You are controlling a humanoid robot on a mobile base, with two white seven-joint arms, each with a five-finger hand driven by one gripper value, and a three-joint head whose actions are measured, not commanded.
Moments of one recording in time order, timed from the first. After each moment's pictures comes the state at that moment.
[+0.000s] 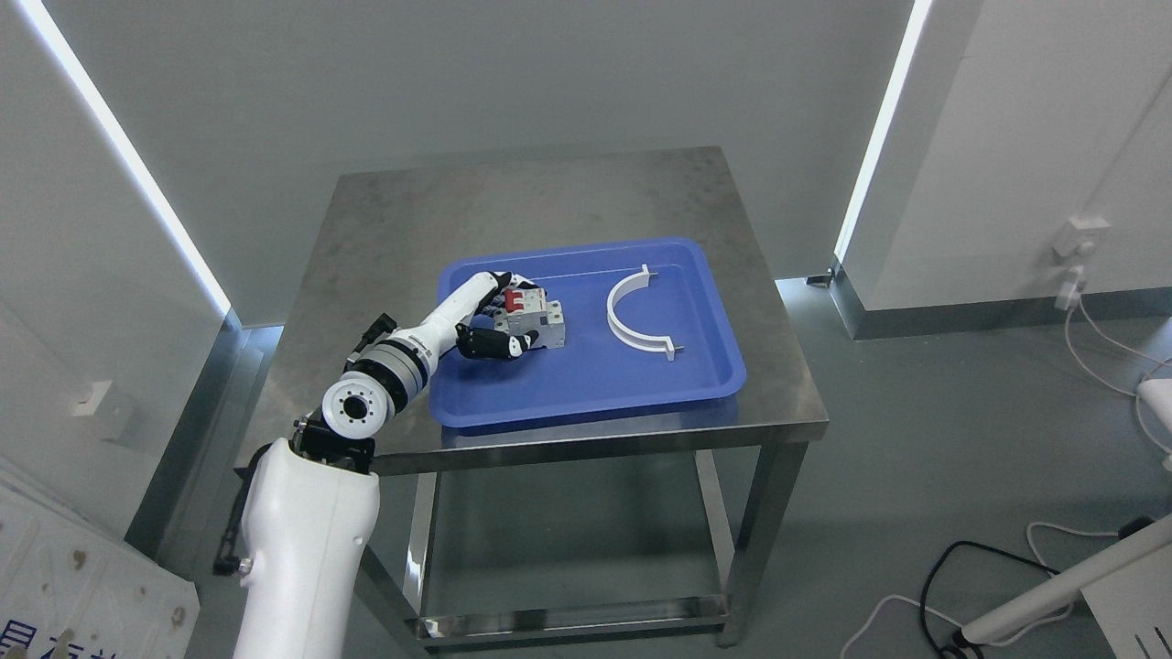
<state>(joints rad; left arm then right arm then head) -0.85 0.00 0.01 -1.06 -0.62 -0.02 -0.55 0.04 0.00 -0.04 -0.16 -0.04 0.05 0.00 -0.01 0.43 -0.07</state>
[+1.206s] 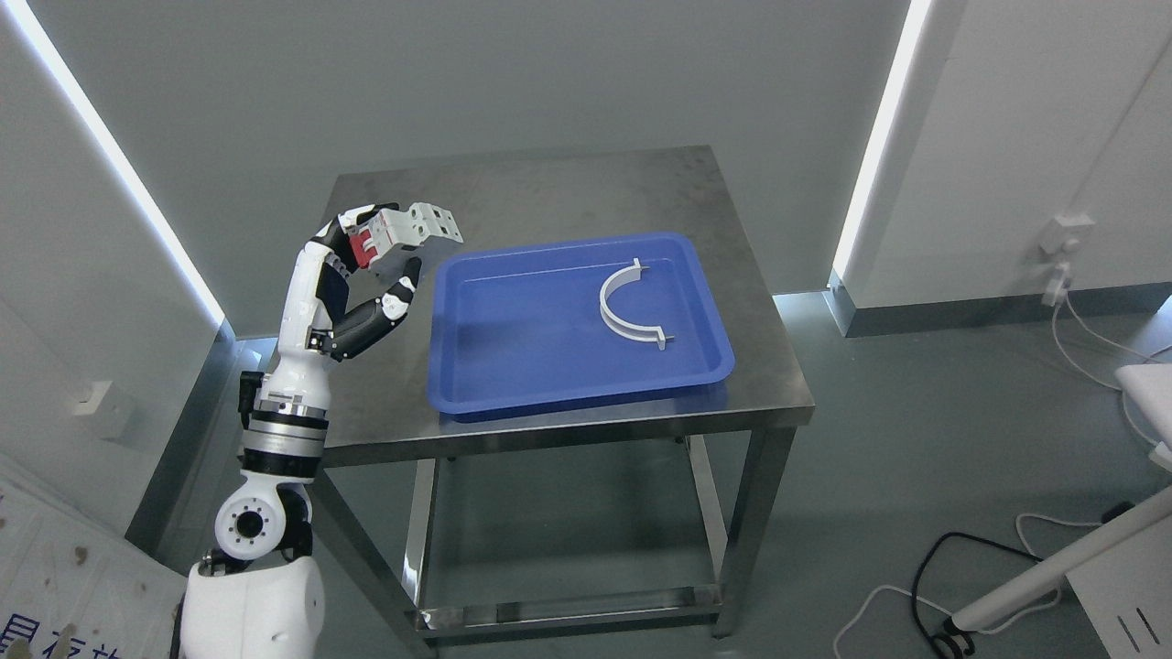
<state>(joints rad) -0.58 0.00 0.20 -1.31 -0.03 -0.48 -0.36 0.04 0.00 -0.04 -0.16 -0.04 0.04 0.00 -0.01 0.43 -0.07</state>
